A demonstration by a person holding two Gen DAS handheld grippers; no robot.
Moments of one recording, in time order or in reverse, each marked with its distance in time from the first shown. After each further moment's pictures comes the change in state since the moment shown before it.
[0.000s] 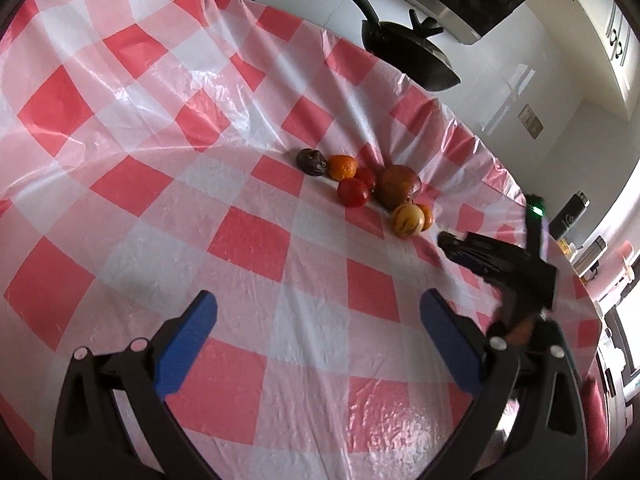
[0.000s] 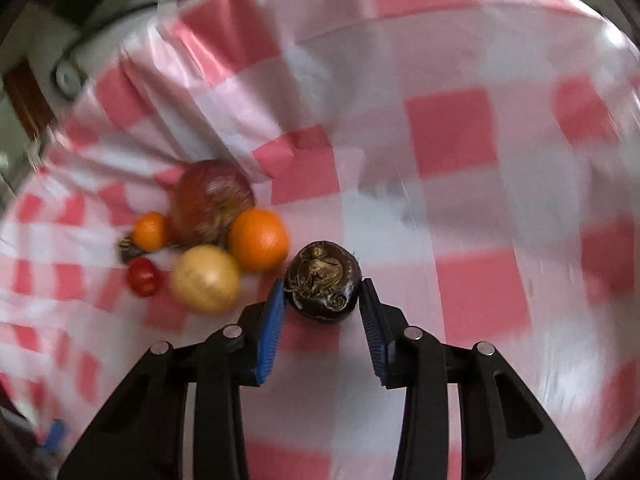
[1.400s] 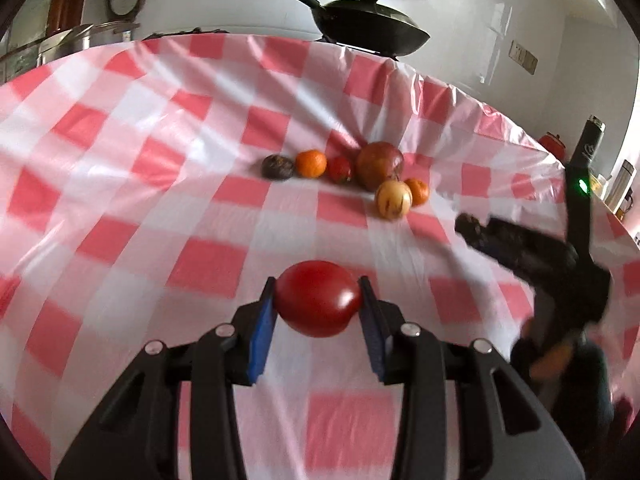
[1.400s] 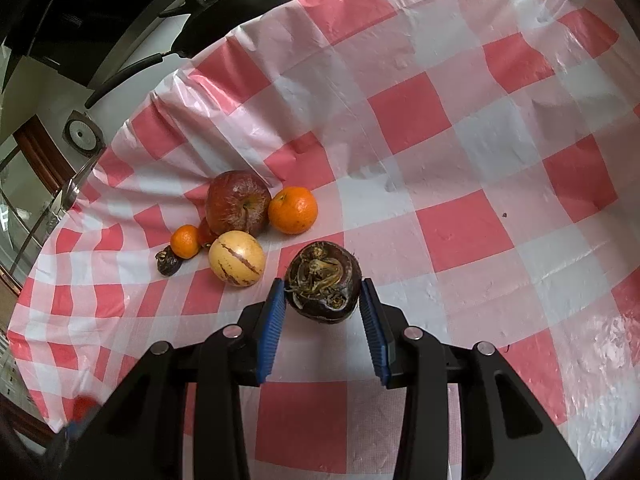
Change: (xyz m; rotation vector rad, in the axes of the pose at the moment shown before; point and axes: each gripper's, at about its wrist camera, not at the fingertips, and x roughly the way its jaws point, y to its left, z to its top) left arm 0.008 -0.071 -0.009 0.245 0.010 0.158; right arm -0.033 -0.009 -0.031 0.121 -0.115 0.073
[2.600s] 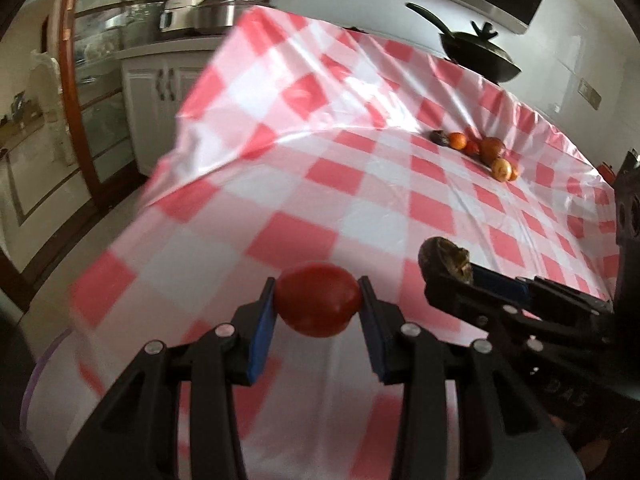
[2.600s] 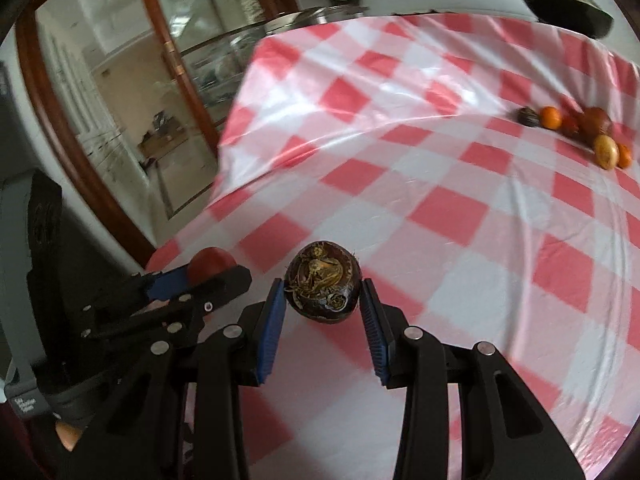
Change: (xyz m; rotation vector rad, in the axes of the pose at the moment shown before) left arm -0.184 0.150 -0.133 -0.192 -0.002 0.257; right arm -0.132 0.240 -0.247 -0.642 0.260 0.466
